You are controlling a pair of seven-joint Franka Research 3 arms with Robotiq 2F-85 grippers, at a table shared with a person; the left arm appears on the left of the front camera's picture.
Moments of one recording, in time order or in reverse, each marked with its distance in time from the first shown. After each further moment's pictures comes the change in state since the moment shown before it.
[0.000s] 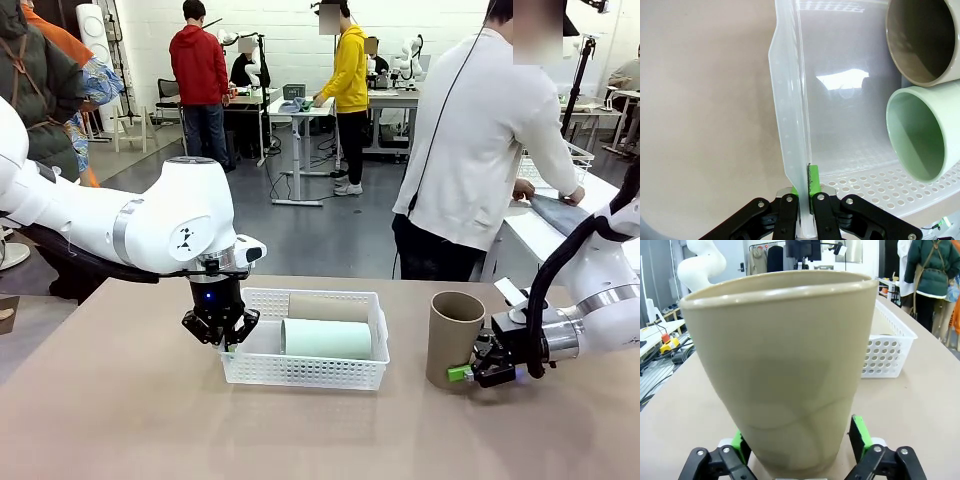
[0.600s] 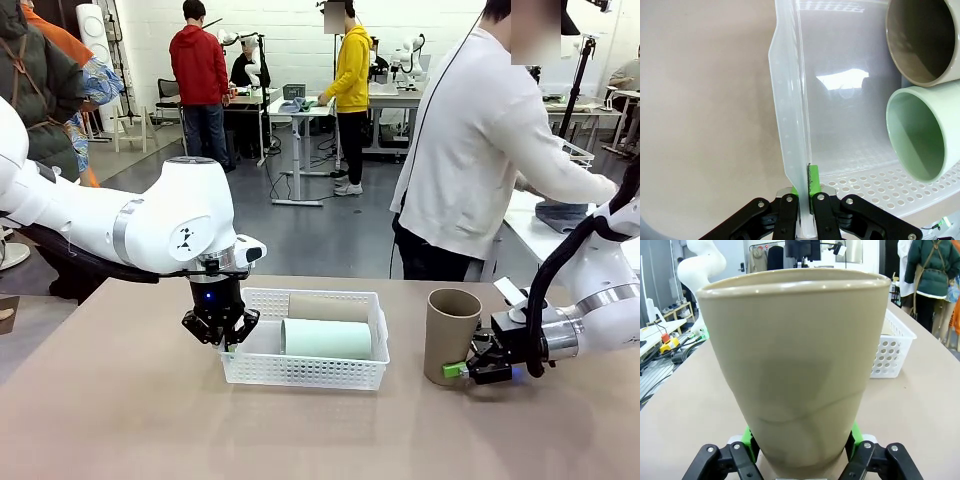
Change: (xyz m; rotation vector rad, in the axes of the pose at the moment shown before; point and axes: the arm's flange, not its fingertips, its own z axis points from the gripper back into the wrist) left arm 0.000 0.000 0.000 0.000 0.000 0.000; right arm 0.003 -0.001 0.001 -0.002 0.002 0.006
